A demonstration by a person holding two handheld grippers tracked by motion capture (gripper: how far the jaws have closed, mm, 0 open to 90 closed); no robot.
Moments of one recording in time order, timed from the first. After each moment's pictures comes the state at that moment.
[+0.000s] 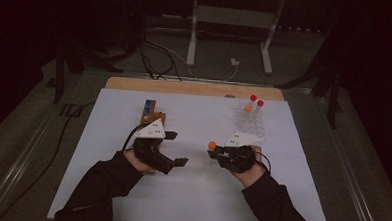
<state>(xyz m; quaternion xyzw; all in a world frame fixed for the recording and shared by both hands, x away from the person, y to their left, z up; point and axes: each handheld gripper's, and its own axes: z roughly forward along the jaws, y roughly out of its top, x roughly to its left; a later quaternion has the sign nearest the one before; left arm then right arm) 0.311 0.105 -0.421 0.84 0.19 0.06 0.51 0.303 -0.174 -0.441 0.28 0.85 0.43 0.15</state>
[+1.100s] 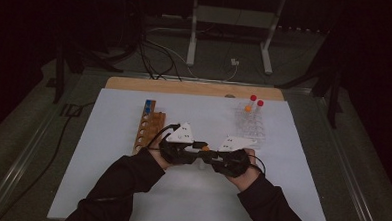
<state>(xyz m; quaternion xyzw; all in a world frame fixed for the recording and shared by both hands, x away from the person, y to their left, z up) 0.319 0.048 -0.425 0.86 0.13 0.09 0.49 0.295 -0.161 -0.443 0.25 0.85 0.44 0.13</state>
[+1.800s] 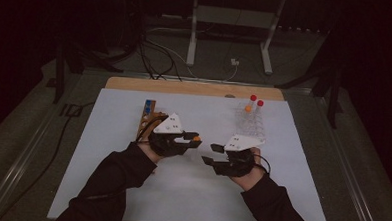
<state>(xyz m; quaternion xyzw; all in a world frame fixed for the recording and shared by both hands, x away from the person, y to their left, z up) 0.326 0.079 -0.401 0.84 0.15 0.12 0.50 0.291 -0.171 -0.434 0.26 0.83 0.46 0.15</state>
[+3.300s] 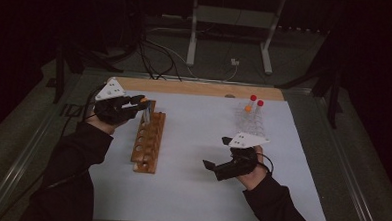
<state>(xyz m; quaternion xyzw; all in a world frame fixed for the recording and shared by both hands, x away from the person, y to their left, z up) 0.367 0.201 -0.368 0.78 0.30 0.24 0.49 0.292 -0.177 -0.429 0.28 0.82 0.48 0.14</state>
